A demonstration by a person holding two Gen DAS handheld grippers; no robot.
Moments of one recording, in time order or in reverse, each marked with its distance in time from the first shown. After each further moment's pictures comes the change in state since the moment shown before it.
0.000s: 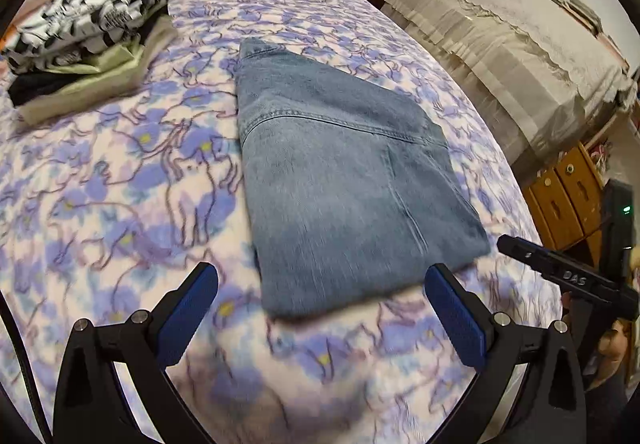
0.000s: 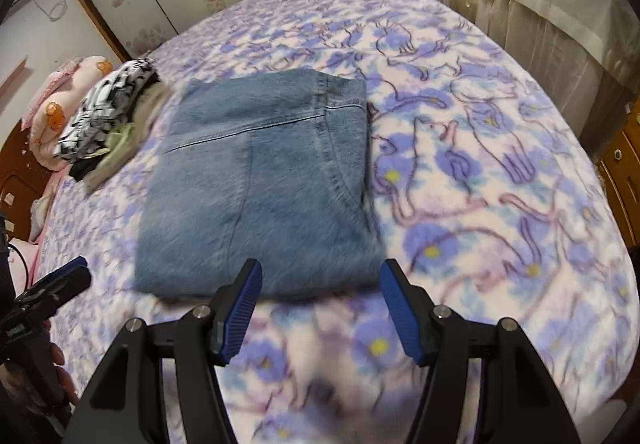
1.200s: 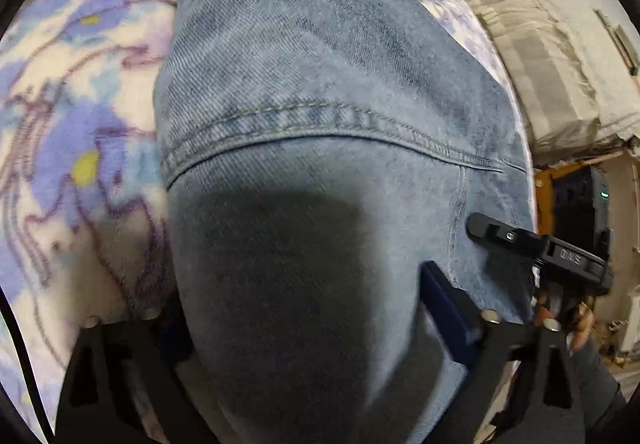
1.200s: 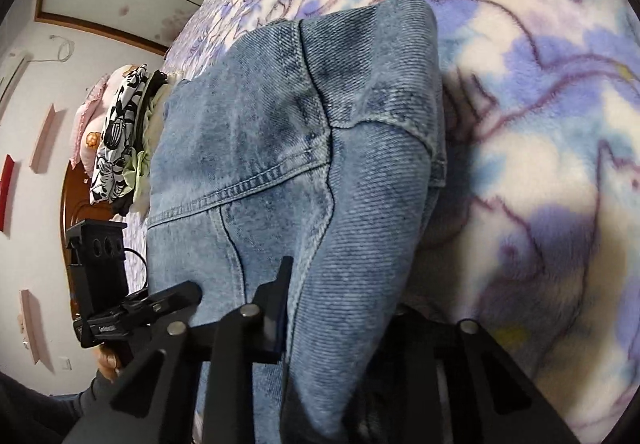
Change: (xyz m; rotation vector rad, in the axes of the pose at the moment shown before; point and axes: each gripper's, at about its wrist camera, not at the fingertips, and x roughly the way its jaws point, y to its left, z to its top) left arm 0.188 0.028 0.090 -0.130 0.328 -0.144; right arm 0.166 -0.012 0.095 0.157 0.285 0.407
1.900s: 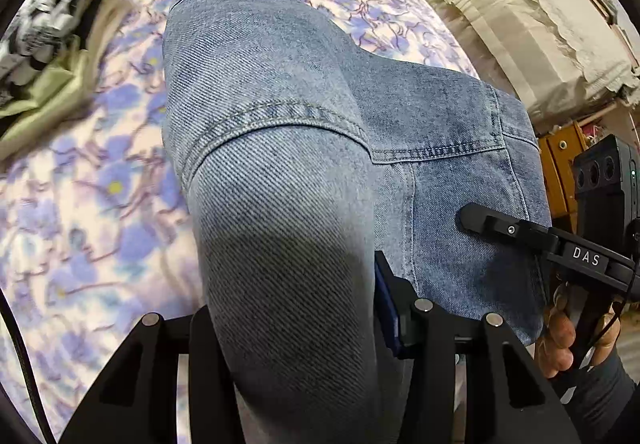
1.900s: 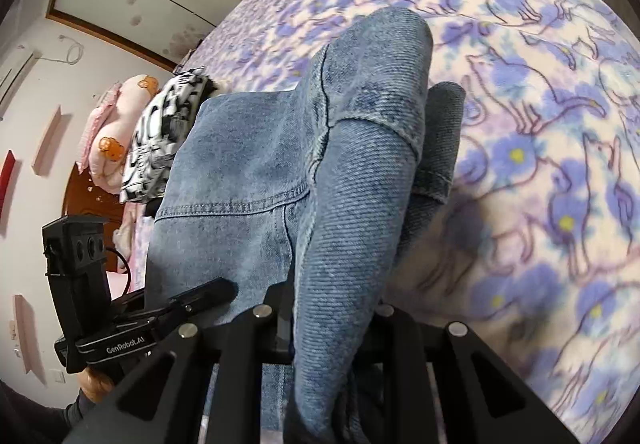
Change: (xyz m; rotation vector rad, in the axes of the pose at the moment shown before) left arm -0.132 -0.067 0.001 0.155 -0.023 0.095; right arm -0.055 0.128 -0.050 -0.009 -0.106 -0.035
